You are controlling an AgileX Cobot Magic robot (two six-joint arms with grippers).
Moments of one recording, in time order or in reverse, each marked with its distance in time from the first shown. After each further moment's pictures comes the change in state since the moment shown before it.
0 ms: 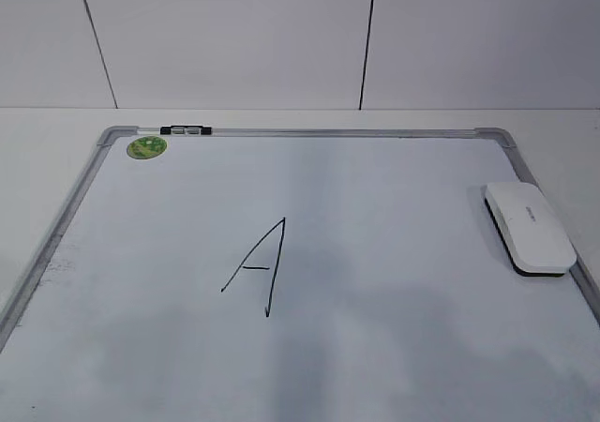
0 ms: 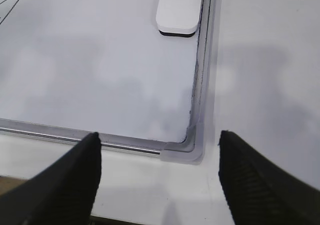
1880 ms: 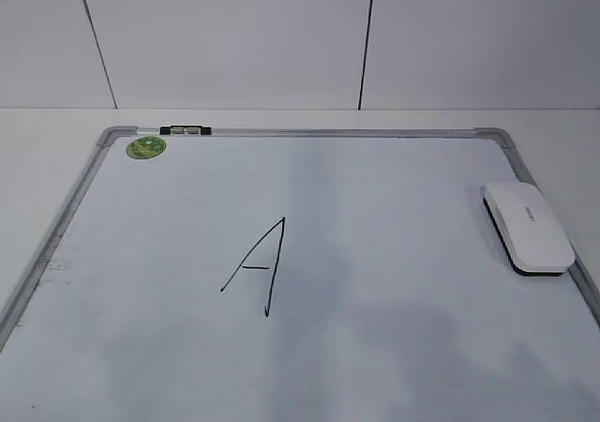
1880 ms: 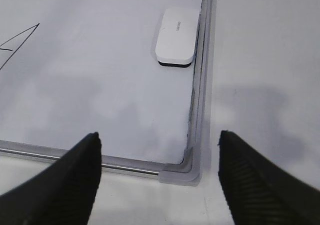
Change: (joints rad) left arm -0.079 -0.260 0.004 -0.014 -0.002 0.000; right arm 0.000 -0.129 0.000 -0.007 -0.014 -0.001
